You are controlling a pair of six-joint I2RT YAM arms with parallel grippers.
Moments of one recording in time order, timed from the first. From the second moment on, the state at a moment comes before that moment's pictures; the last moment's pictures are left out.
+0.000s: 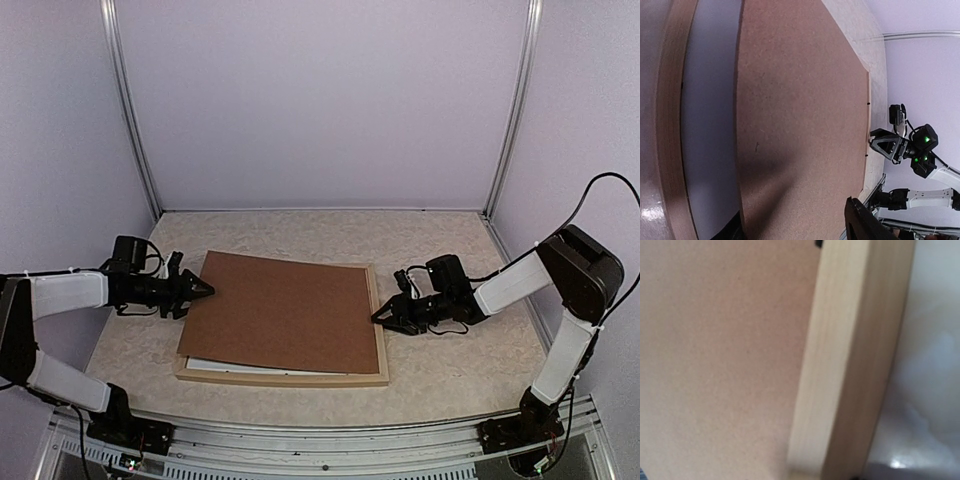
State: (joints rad) left arm -0.07 1.32 0.61 -0.14 0.77 -0.60; right arm 0.52 1.77 0.67 0.36 -0.62 0.70
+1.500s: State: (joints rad) left arm -0.35 1.28 0.70 -0.37 0.00 -0.56; right arm 0.54 1.77 0.71 0.29 -0.57 0.66
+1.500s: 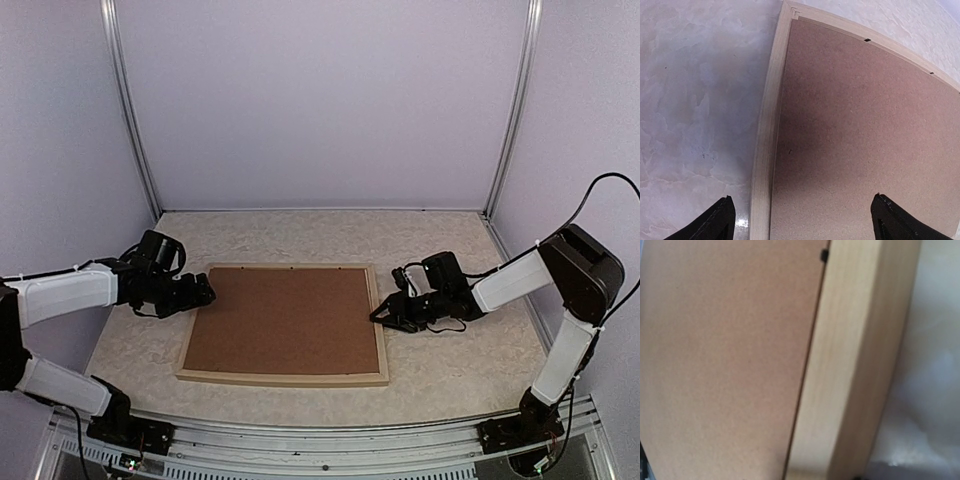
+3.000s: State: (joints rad) left arm -0.72 1.24 0.63 -0.24 -0.15 -0.74; right arm 0.42 1.67 0.85 -0.07 -0.40 0.46
